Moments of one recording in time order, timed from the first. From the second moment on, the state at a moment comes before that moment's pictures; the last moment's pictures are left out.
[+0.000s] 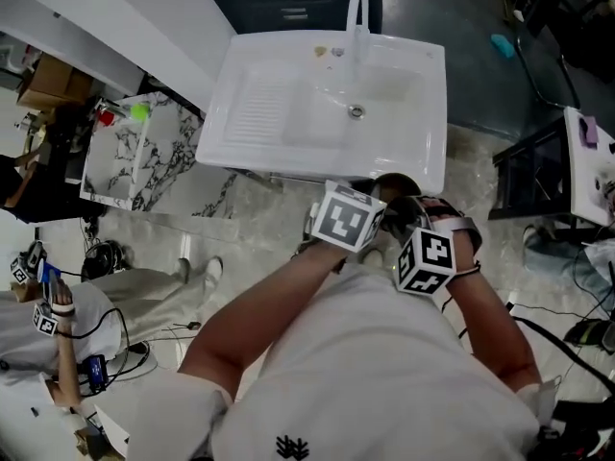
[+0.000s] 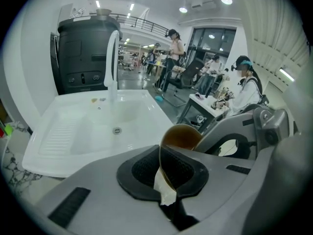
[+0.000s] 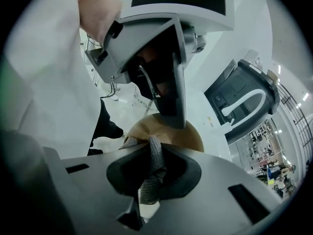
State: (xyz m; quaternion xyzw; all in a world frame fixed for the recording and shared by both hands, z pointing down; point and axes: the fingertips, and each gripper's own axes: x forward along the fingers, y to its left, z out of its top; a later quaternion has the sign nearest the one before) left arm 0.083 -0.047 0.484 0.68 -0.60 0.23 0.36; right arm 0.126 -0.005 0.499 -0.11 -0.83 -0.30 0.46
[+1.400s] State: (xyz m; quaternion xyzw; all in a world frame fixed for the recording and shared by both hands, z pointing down) left arm 0.075 -0.033 0.489 0.68 -0.59 0.21 0.39; right arm 0.087 -0.008 0.481 -0.10 -0.84 -0.30 0.43
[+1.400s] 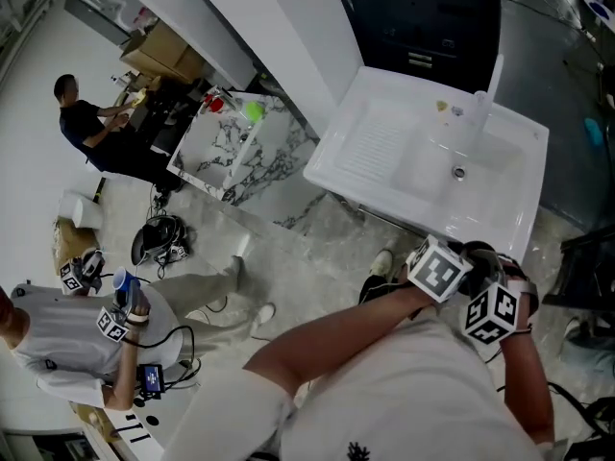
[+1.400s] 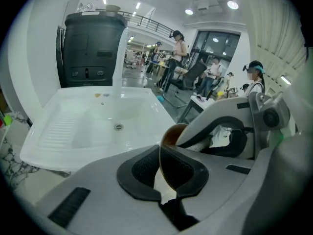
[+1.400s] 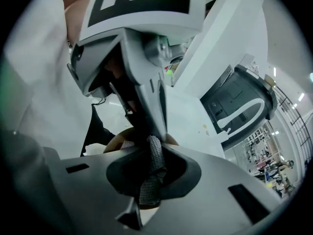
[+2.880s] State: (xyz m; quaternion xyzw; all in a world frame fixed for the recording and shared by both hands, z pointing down) left arm -0.012 -0.032 0.482 0.67 -0.59 0.12 0.43; right arm 0.062 -0.024 0.421 -0.06 -0.95 -0.08 0.30
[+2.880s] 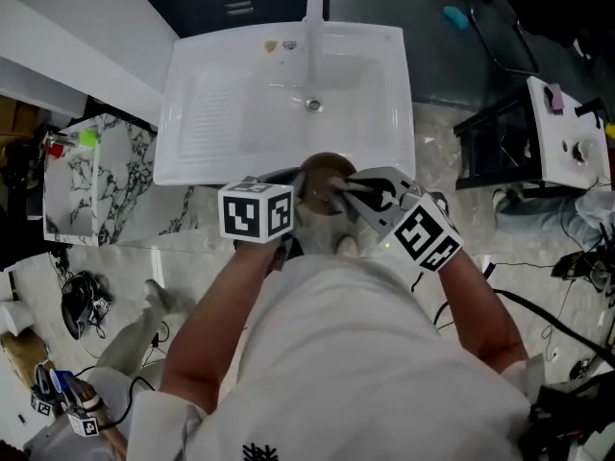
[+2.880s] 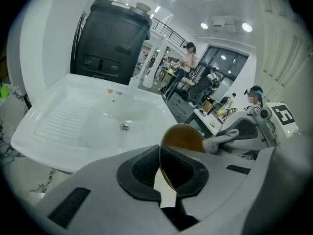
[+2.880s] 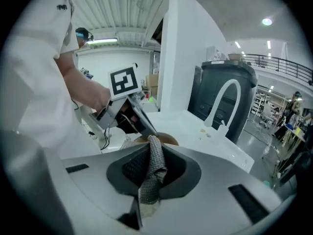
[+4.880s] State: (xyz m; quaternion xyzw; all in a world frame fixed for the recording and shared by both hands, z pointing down) left arm -0.088 -0.046 0.352 0.86 -0.22 -0.23 0.39; right arm -0.057 -0.059 0.356 -0.09 -0.97 0.18 0.11
